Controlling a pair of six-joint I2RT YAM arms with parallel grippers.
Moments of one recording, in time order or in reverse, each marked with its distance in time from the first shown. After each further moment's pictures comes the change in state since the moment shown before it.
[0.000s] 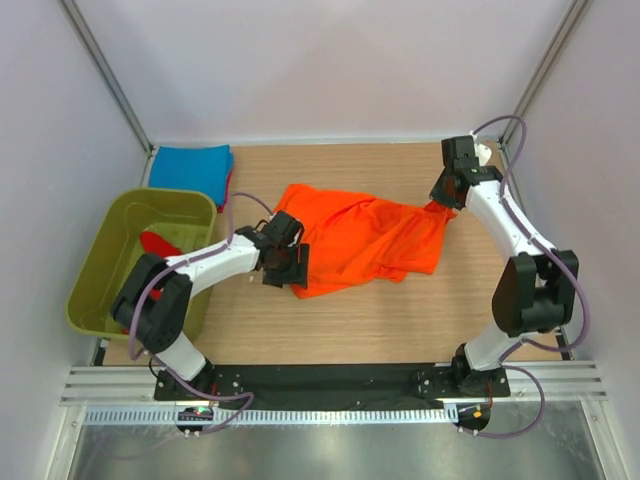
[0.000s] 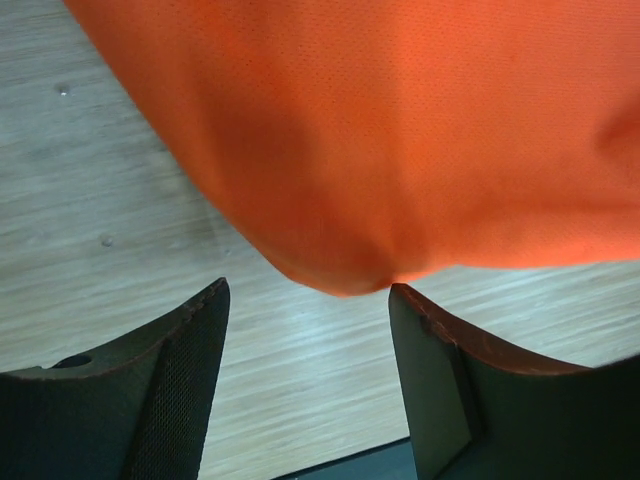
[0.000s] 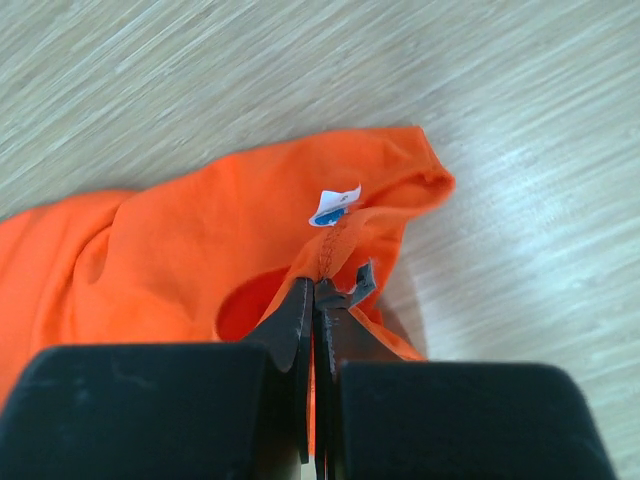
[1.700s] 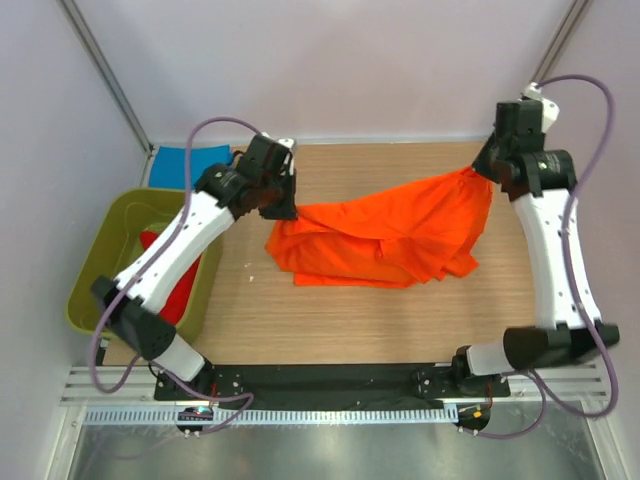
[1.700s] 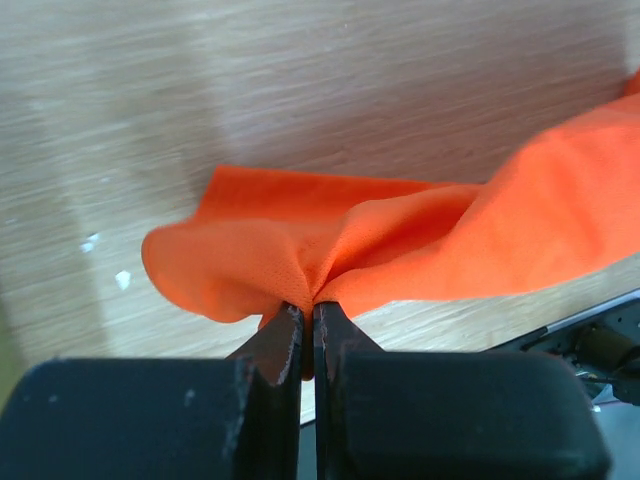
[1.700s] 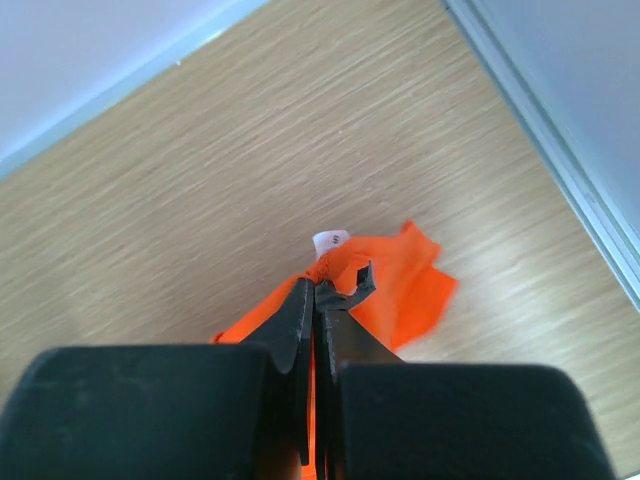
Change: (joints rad) left arm 0.012 -0.105 0.712 -0.469 -0.116 0.114; right arm -0.043 -0.240 0.430 -0.391 0.088 -0.093
